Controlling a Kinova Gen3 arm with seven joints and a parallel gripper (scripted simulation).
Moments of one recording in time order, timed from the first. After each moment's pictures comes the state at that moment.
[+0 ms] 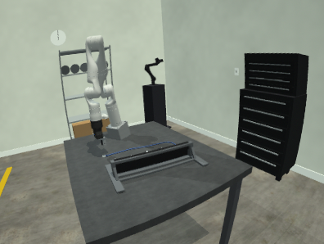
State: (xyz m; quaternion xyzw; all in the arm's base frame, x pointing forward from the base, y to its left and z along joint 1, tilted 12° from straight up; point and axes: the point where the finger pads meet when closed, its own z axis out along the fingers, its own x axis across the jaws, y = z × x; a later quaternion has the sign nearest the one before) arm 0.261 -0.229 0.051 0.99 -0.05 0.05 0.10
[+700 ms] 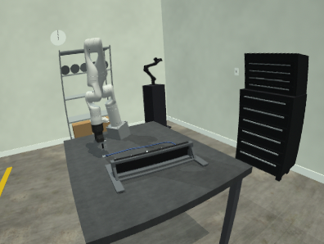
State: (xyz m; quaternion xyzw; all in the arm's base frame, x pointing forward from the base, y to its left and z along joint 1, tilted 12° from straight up) arm 0.268 -0.233 0.029 0.99 -0.04 0.05 0.10
